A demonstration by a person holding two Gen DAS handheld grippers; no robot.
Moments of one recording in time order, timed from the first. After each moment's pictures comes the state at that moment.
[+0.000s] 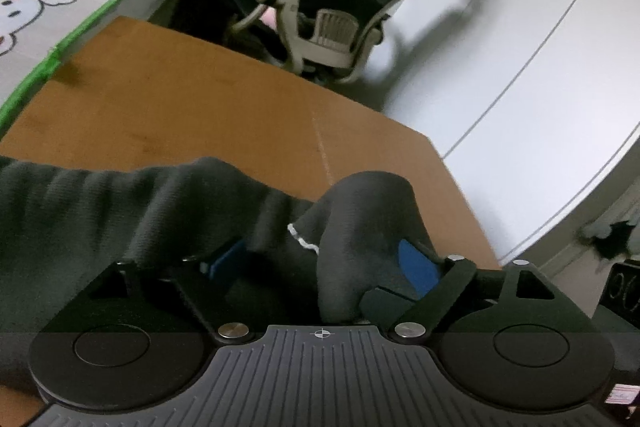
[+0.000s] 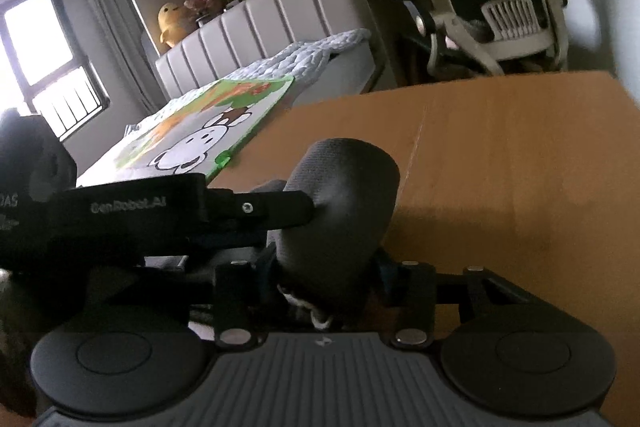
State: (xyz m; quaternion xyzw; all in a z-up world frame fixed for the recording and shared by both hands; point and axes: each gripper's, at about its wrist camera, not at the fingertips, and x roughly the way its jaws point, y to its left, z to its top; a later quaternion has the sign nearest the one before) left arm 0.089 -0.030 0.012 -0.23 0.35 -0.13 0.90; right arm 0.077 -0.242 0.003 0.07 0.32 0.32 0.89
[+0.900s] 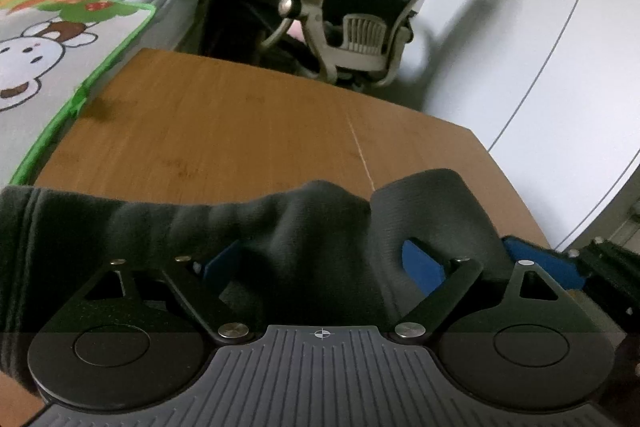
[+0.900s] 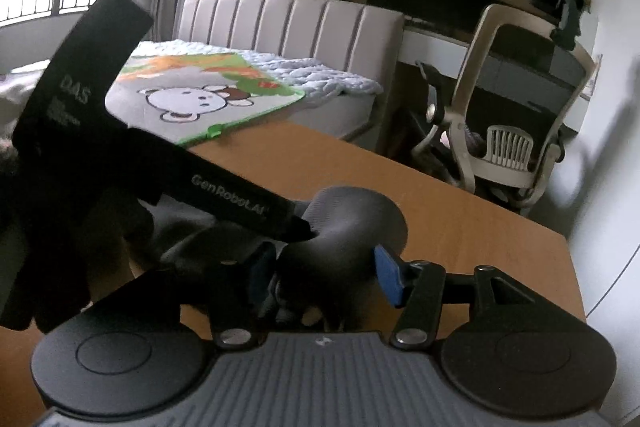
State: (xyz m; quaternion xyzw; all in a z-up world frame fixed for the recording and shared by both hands) left arm 0.094 -0.040 0.010 -0.16 0.35 -0.06 0.92; right arm 0.036 -0.202 0.022 -0.17 0.22 0.30 0.91
